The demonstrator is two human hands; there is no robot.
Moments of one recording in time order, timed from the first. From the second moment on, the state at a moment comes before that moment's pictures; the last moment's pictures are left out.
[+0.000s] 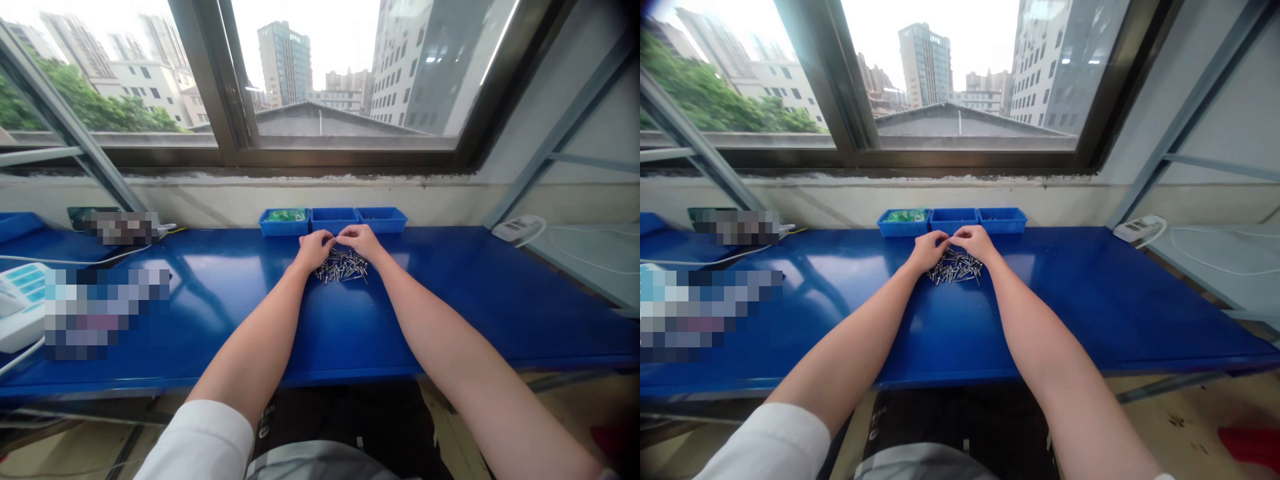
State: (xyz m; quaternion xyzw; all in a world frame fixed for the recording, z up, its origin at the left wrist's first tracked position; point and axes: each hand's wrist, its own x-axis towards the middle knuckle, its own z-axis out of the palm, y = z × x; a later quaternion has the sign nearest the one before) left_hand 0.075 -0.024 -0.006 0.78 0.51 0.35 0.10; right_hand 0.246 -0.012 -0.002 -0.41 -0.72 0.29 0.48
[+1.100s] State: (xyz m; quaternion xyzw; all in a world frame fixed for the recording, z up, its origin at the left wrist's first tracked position) left_hand 0.075 -0.017 -0.013 0.74 0.61 0.27 0.09; right_hand 0.250 -0.001 -0.013 -0.53 -0.78 0.04 0.34
